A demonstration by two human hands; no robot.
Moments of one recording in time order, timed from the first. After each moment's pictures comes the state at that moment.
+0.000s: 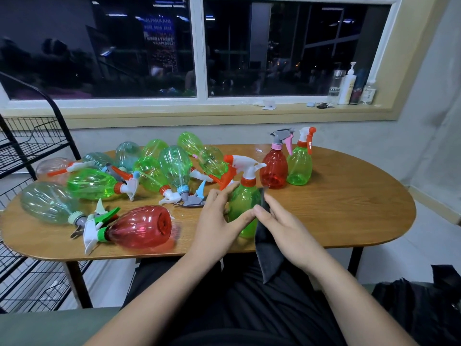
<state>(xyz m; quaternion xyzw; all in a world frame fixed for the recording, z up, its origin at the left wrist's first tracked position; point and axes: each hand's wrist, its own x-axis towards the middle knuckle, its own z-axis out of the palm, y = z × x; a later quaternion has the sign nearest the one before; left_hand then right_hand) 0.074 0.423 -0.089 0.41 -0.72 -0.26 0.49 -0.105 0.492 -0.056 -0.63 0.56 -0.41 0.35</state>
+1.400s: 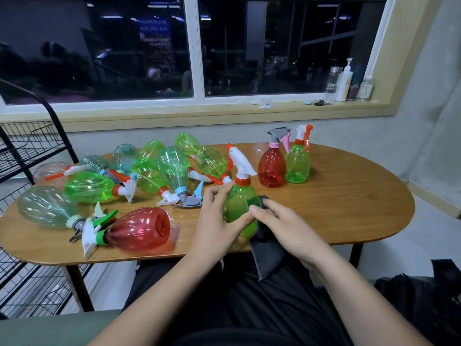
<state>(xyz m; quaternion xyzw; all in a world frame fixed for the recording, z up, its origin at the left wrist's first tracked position) 0.072 0.423 -0.090 0.40 -0.74 -0.23 0.49 -0.105 0.489 -0.052 -0.61 0.49 -0.47 0.42</state>
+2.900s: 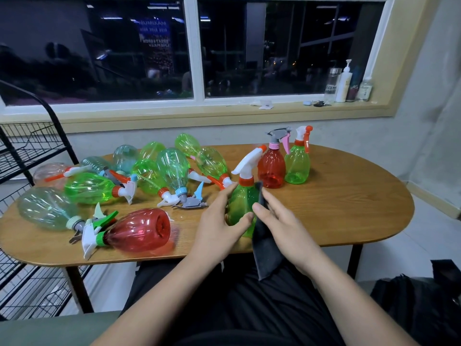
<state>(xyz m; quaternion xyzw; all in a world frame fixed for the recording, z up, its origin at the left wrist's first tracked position) 0.072 0.430 -0.085 0.40 -0.73 -0.29 0.47 -0.098 0.489 -0.060 -0.60 0.48 -0.51 0.38</state>
